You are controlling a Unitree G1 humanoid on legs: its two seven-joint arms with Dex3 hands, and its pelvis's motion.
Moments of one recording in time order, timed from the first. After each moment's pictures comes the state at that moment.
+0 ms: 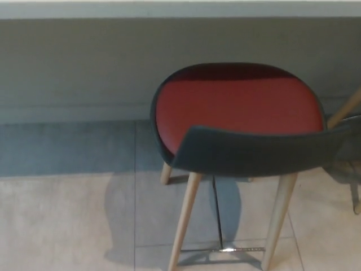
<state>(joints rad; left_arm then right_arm) 0.32 0.52 0.25 0.94 -0.01 -0.26 -0.10 0.07 -0.63 -0.07 1.06 -0.13 -0.46 0.09</state>
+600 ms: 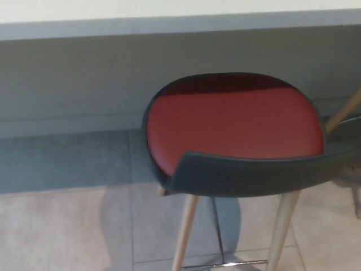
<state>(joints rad) 0.25 0.53 0.19 0.74 0.00 -0.32 -0.10 0.06 -0.67 -0.08 1.02 -0.12 -0.50 0.12</state>
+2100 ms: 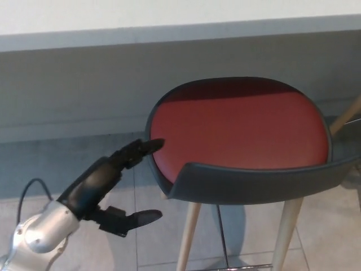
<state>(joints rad) -0.06 0.45 -0.26 0.04 0.12 0.00 -0.29 -0.24 -0.76 0.09 0.78 -0.20 -0.49 0.29</state>
